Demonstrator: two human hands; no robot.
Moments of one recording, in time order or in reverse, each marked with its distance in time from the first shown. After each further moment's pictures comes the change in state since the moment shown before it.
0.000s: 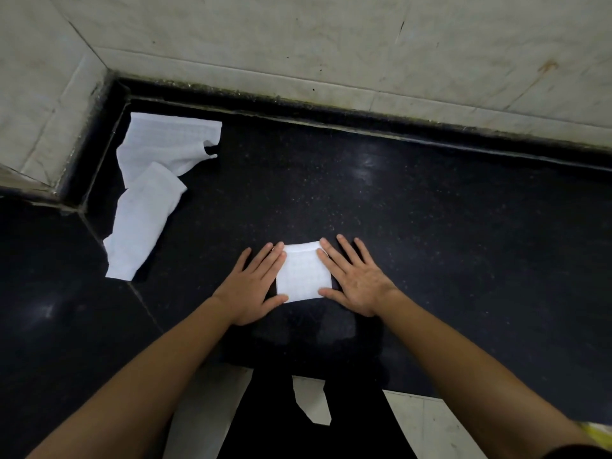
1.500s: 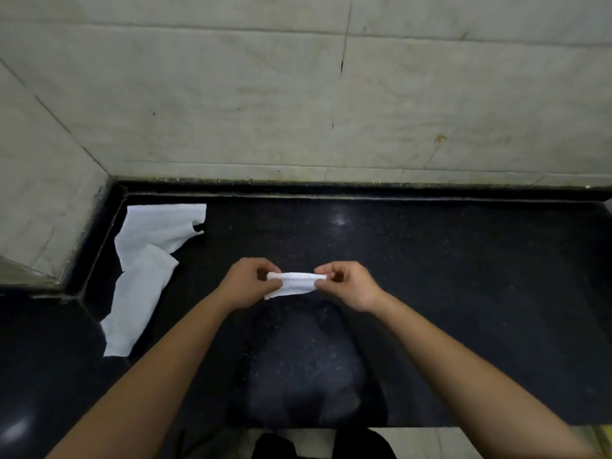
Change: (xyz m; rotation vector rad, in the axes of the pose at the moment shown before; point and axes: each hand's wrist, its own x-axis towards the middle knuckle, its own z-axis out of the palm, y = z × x) left_hand 0.011 0.014 -0.153 -0.821 0.245 -0.212; right_hand -0.025 0.009 -0.114 1.195 0.325 0.485
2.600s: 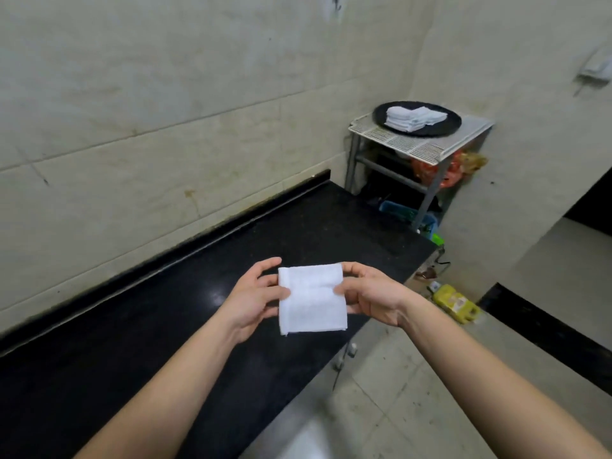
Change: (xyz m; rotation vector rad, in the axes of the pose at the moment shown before) left_hand -0.106 0.269 0.183 -0.673 -0.654 0.173; right_hand -0.332 0.088 -0.181 0.883 0.483 0.165
